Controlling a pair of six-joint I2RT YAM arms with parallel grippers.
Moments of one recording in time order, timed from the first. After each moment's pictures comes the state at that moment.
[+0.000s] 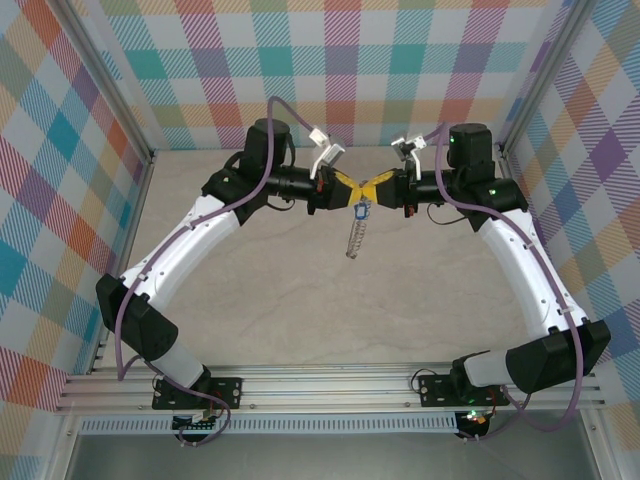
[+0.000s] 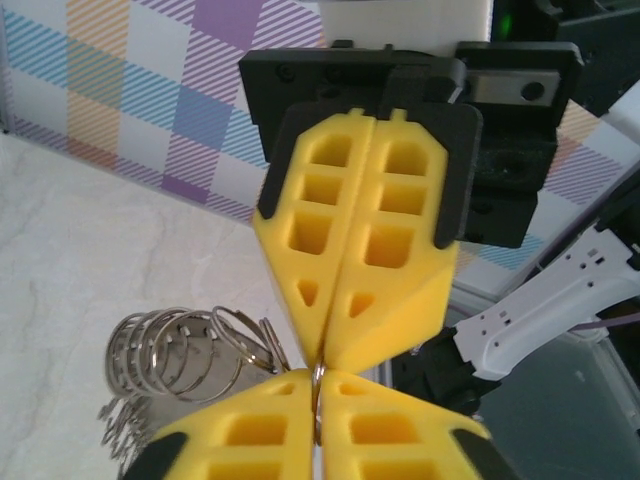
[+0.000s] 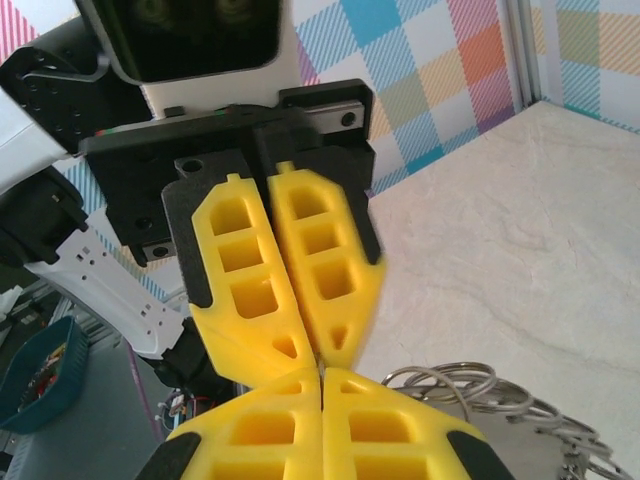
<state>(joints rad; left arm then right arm) -0.60 1.61 1.69 -0.47 0.91 -0.05 0.28 1.36 1.48 -0.64 -1.11 -0.04</state>
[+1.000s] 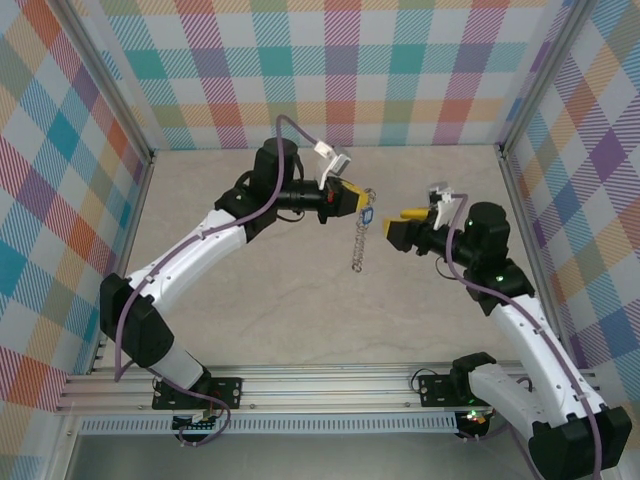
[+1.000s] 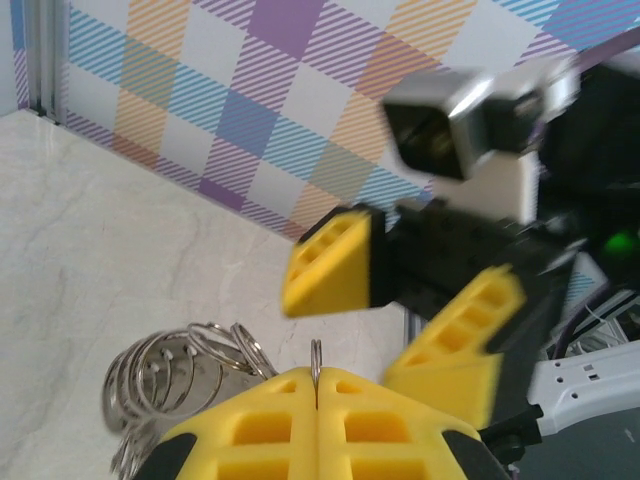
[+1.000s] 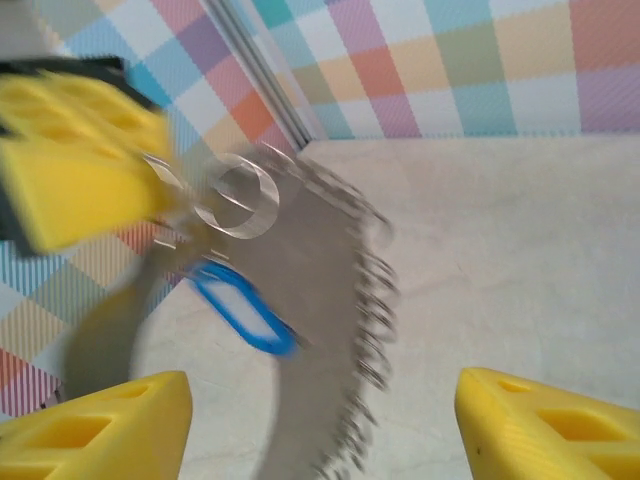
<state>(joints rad) -0.65 1.56 1.48 -0.21 0.77 -0.19 0.27 0.87 0.78 -0.18 -0.59 0.35</state>
